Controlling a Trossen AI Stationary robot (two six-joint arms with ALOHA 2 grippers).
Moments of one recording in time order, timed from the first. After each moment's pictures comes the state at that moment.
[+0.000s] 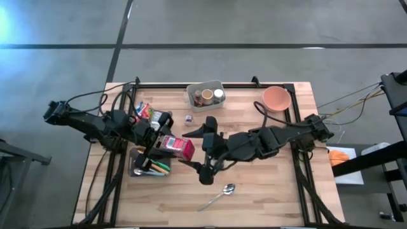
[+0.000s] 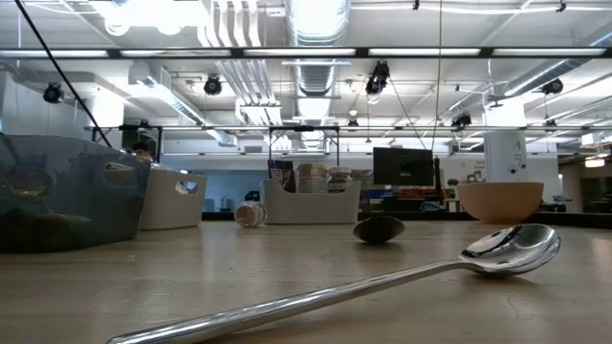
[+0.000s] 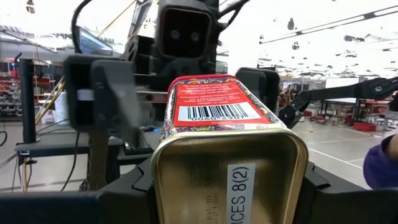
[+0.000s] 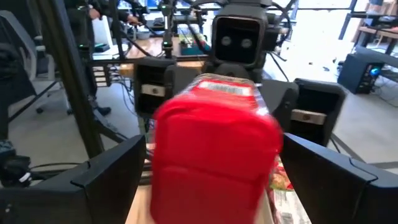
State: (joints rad) left arm -0.28 1.06 0.94 0.32 0.11 -0.06; right arm 0.38 1.87 2.12 -0.43 0.47 0.13
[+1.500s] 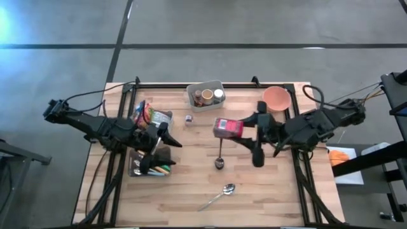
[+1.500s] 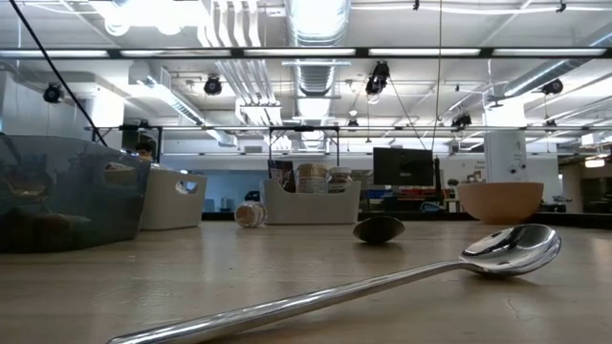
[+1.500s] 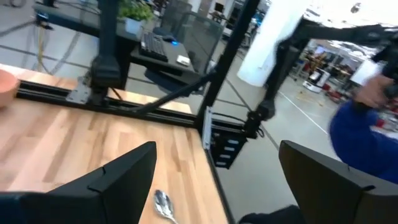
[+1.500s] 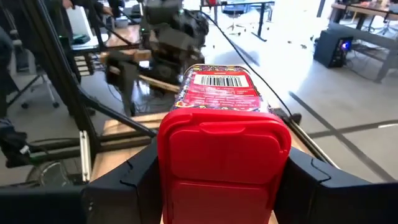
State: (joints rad) left arm -0.34 1.01 0.94 -0.07 -0.04 -0.38; right arm 0.45 1.34 1.67 -0.59 0.60 0.25
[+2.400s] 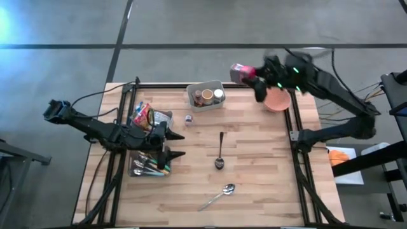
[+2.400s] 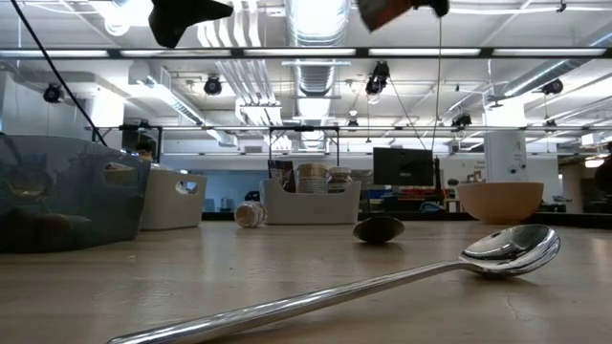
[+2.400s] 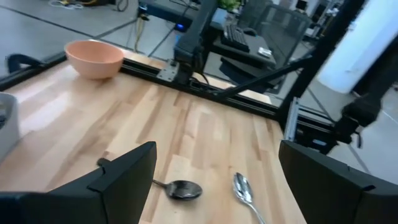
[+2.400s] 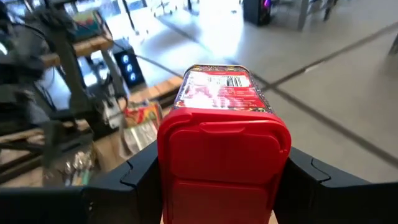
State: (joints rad) left arm -0.34 1.03 0.71 0.05 -0.34 -0.40; right arm -0.41 1.16 1.47 -0.66 0.01 0.20
